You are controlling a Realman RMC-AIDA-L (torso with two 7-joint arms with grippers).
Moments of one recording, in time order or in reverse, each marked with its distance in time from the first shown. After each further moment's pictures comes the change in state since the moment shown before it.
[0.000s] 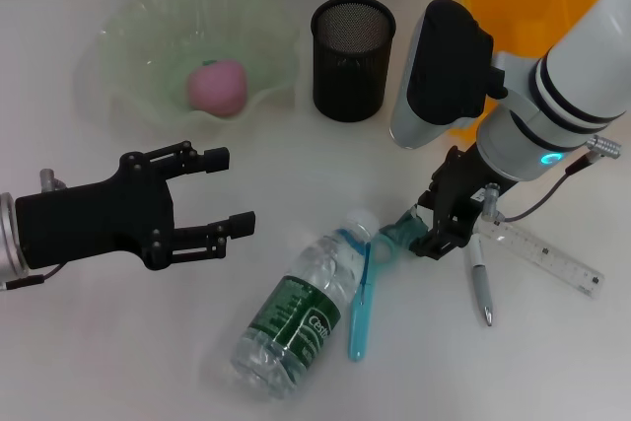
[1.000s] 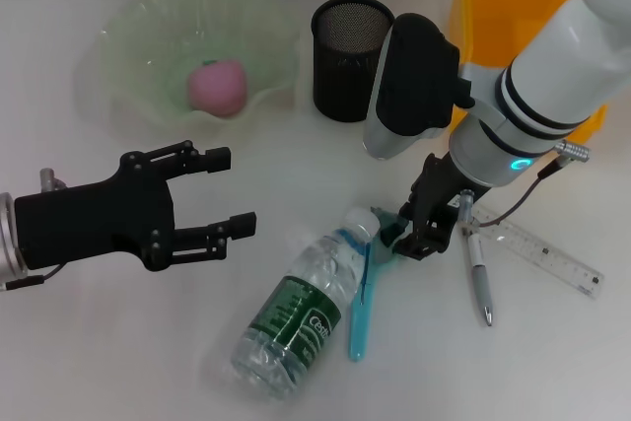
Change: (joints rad) left arm -0.002 0.000 -0.004 0.000 -0.002 0.017 0.000; right arm 0.065 0.002 -0.056 0.113 0.042 0.067 0.006
